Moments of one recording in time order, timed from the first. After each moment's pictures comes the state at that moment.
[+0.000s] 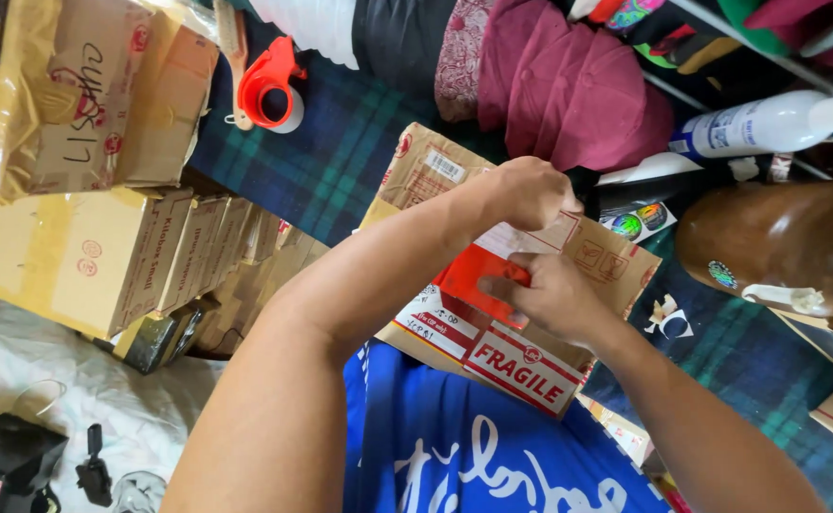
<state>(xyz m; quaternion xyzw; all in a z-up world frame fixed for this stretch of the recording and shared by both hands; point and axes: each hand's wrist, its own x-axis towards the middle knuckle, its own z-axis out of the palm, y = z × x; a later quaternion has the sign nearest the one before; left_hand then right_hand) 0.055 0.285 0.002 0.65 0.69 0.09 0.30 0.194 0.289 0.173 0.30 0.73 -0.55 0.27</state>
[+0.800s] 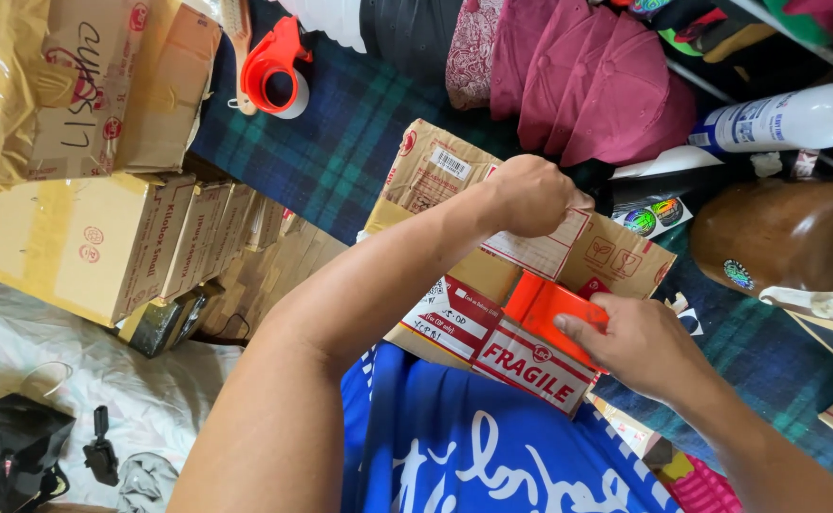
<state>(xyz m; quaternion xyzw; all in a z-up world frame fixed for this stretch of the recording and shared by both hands) 0.055 0.264 0.031 0.64 0.69 0.09 0.34 0.244 0.326 0.182 0.30 0.80 -0.26 0.46</state>
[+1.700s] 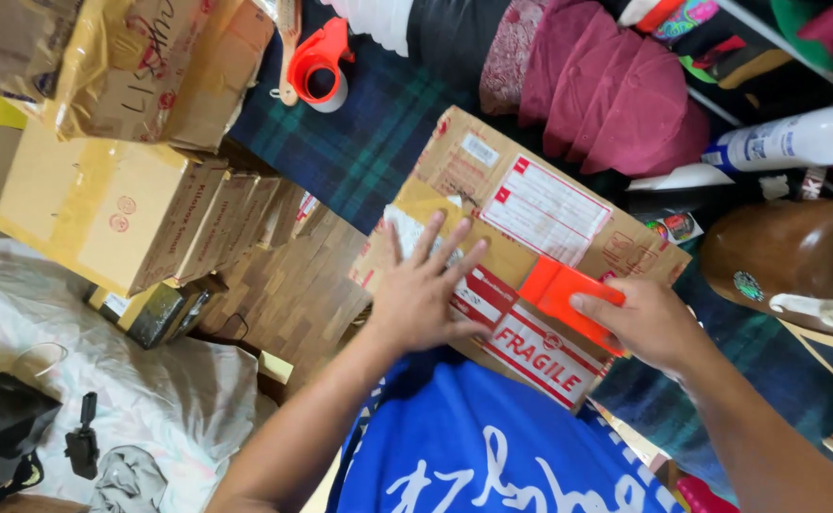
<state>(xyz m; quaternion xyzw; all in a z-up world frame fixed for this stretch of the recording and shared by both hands) 0.150 0.042 0.097 0.47 0.87 0.13 0.09 0.243 0.307 0.191 0.40 0.72 -0.39 0.41</state>
